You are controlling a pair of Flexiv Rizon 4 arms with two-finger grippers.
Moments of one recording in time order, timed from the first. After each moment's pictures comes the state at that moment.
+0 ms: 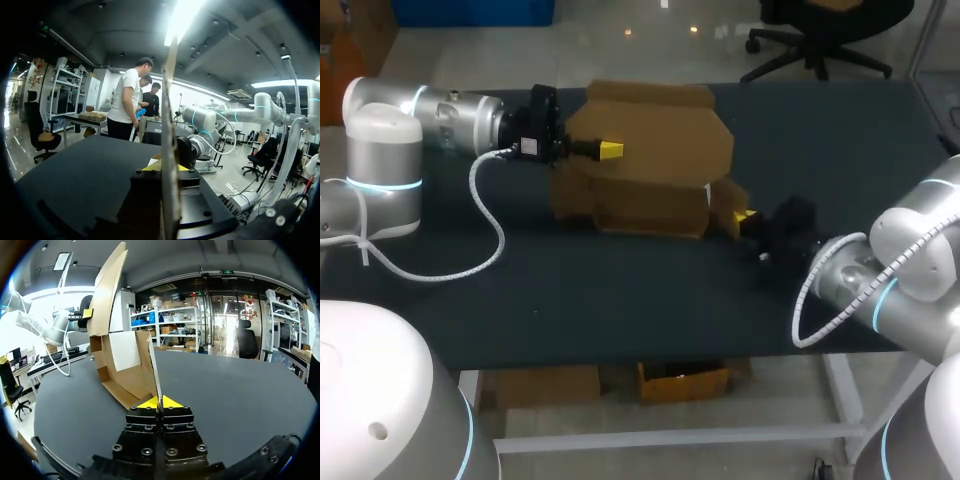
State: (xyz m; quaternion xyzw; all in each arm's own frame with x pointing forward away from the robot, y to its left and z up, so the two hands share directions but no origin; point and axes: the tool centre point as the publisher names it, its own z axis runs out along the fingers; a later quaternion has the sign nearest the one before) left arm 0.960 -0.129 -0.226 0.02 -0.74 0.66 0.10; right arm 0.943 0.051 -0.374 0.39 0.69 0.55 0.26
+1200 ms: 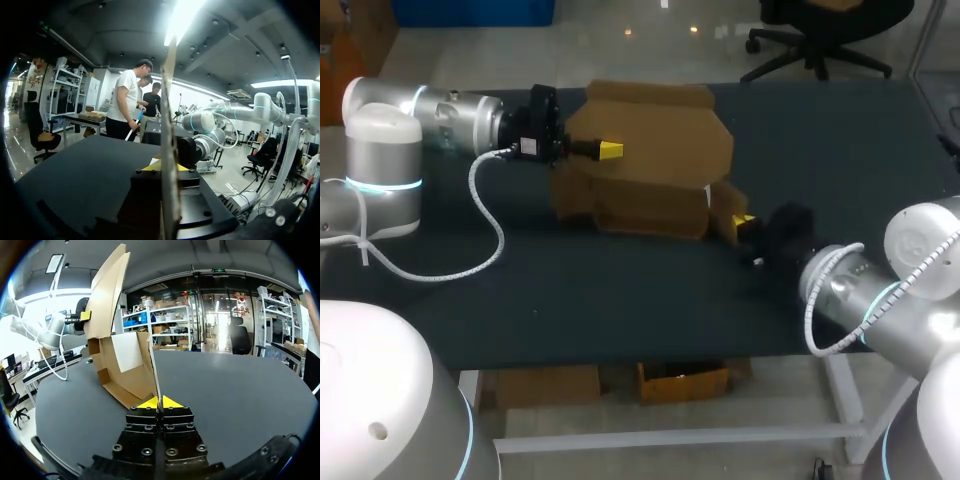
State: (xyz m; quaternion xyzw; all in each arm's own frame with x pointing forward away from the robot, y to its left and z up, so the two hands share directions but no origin) left arm 0.959 -0.128 -0.226 0.01 -0.74 0.66 0.10; right arm 0.929 0.054 -0.370 0.42 0.68 0.54 0.27
